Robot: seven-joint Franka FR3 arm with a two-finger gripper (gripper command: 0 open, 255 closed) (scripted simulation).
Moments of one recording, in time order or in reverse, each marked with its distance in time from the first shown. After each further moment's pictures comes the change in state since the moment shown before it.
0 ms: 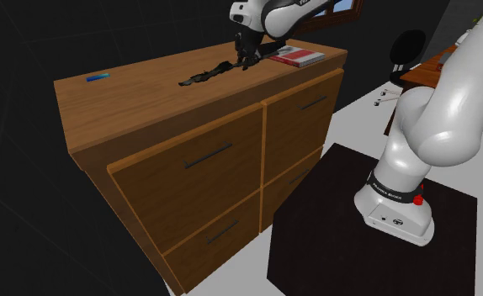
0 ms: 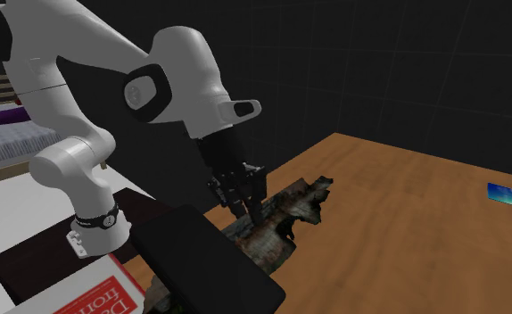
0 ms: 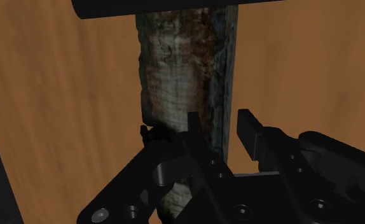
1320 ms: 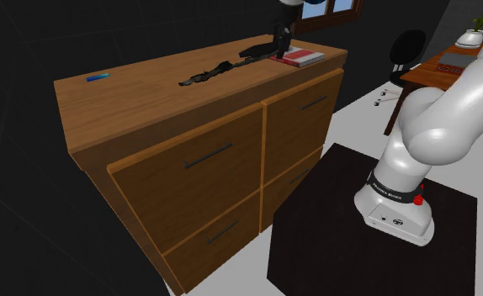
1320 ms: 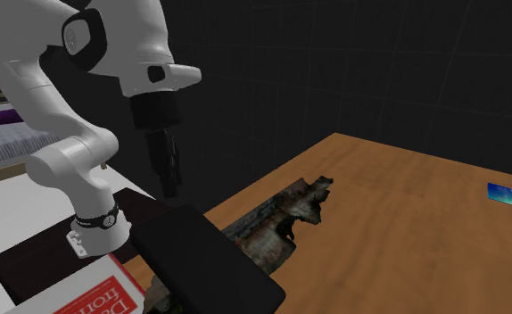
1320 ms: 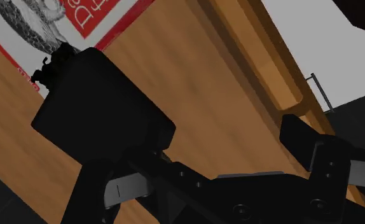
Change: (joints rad) arm -0.158 -0.290 0.116 -0.053 -0.018 -0.413 0.524
